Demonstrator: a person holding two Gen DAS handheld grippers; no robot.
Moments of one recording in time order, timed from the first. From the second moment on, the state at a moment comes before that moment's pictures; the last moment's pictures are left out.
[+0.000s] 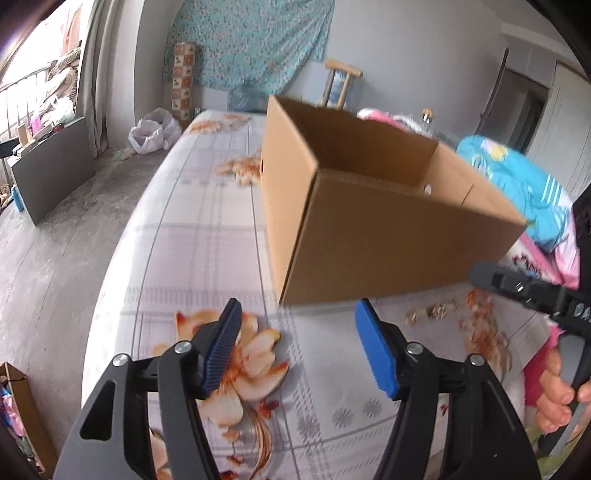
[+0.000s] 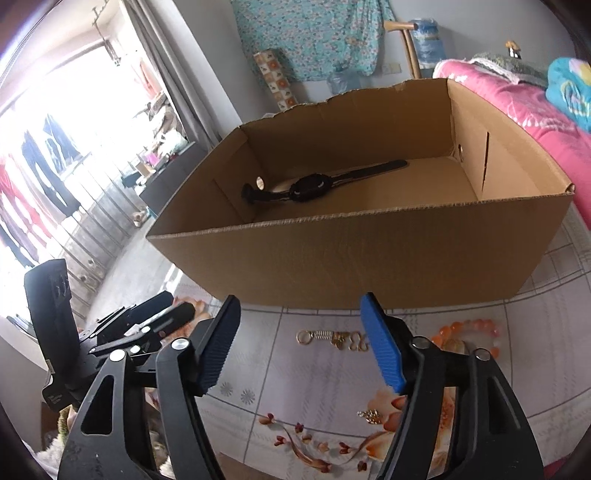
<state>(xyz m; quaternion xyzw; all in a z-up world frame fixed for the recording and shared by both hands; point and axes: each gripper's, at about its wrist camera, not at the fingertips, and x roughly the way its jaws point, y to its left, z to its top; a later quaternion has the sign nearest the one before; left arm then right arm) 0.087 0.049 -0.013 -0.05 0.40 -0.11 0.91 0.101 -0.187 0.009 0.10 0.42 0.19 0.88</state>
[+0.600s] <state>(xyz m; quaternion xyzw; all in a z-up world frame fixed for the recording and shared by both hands) 0.084 0.031 -0.045 0.02 0.45 -0.09 0.89 0.050 -0.184 0.033 0.02 0.39 0.10 0.92</state>
